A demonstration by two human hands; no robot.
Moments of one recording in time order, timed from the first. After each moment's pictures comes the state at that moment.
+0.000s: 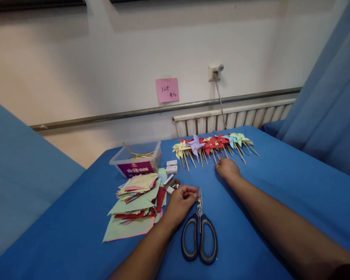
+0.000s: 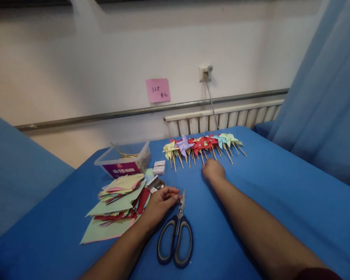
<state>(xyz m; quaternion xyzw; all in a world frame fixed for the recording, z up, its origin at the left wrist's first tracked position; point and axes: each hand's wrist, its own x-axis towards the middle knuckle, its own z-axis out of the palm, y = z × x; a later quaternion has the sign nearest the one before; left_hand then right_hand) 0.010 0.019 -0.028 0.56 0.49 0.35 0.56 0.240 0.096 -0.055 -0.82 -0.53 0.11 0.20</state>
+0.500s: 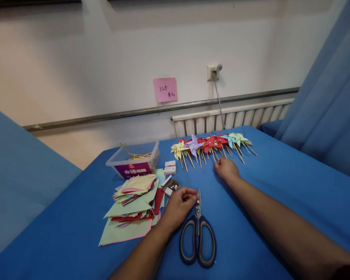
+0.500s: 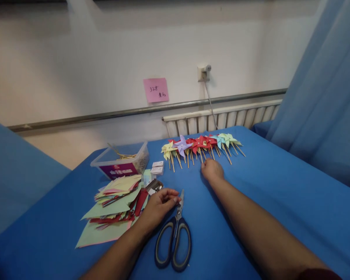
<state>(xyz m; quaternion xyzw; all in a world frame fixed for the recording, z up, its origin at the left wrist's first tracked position) 0.009 0.020 -0.026 0.58 0.48 0.34 0.56 0.240 0.096 -0.055 -0.82 -0.52 0.10 0.21</state>
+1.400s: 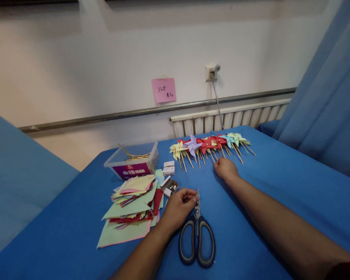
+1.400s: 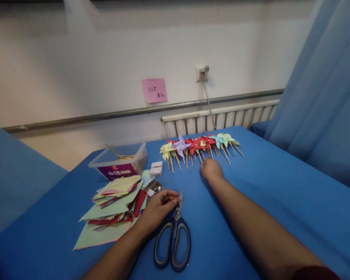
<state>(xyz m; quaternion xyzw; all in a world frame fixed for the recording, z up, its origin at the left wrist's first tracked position) 0.012 0.017 -0.025 0.61 0.48 0.32 0.54 0.242 0.099 -0.055 -0.82 -0.53 0.10 0.19</state>
